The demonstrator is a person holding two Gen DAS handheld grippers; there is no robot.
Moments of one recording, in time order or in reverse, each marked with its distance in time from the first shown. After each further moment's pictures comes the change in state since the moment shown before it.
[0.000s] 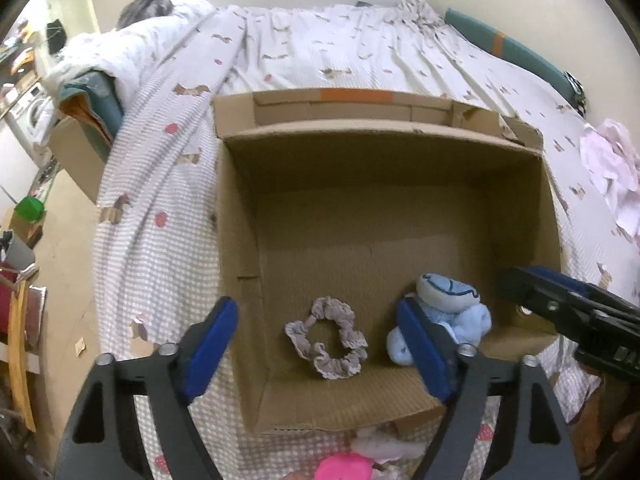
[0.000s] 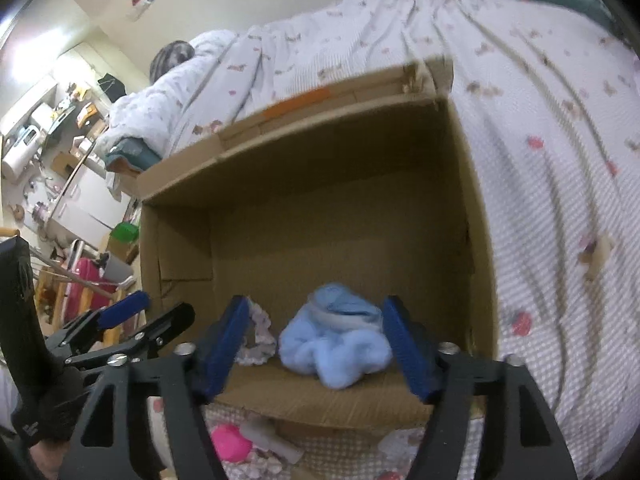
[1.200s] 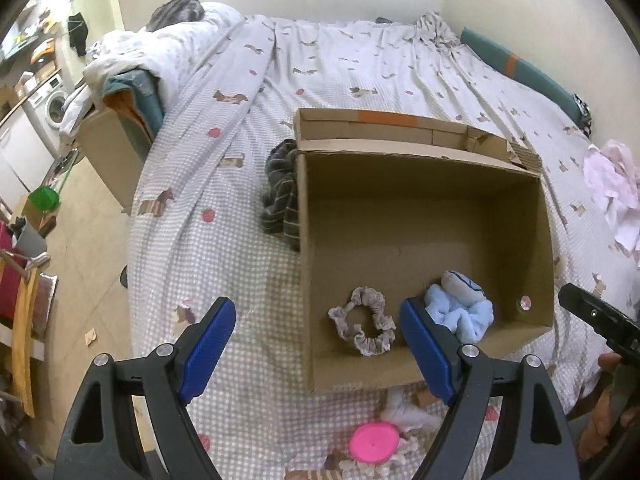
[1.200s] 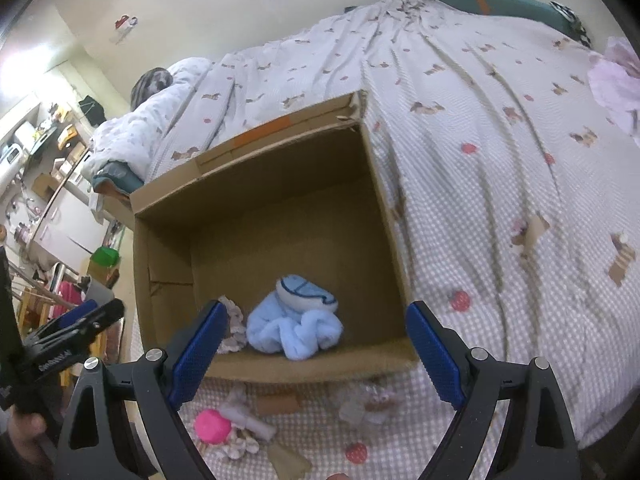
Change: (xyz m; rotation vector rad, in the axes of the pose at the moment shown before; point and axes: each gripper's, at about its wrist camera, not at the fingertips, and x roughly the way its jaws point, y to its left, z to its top) left arm -0.051 0.040 -0.017 -0.051 -0.038 0.028; right arm -0.053 -0.022 -0.026 0.063 -0.069 -0.092
